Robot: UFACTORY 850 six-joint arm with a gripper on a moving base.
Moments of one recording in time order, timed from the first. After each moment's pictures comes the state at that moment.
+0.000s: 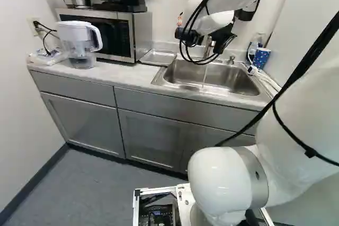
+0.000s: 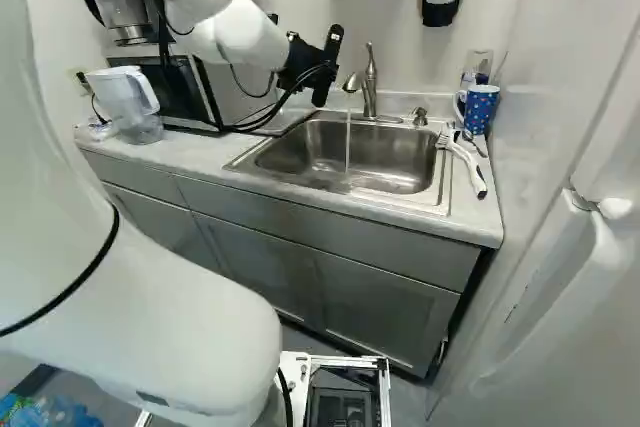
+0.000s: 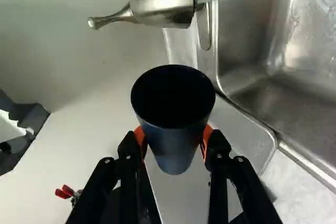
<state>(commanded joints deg) -3.3 10.2 -49.6 -1.2 10.1 104.2</state>
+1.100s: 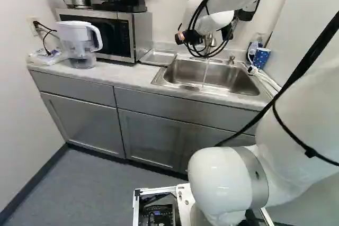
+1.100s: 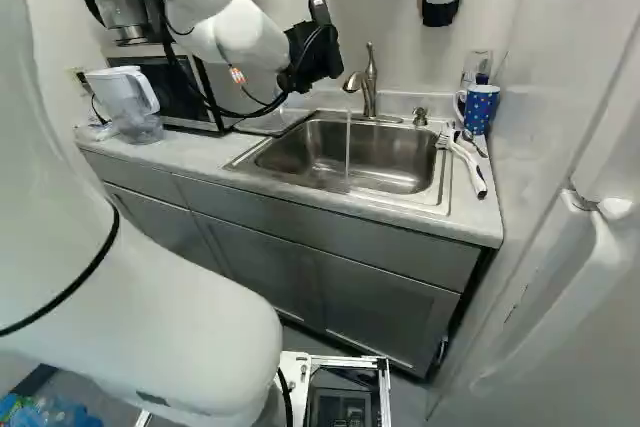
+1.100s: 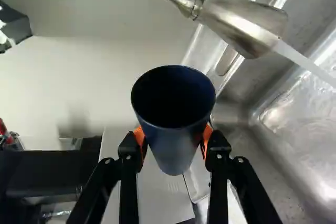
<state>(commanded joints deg) -3.3 10.2 -49.6 -1.2 10.1 71.1</state>
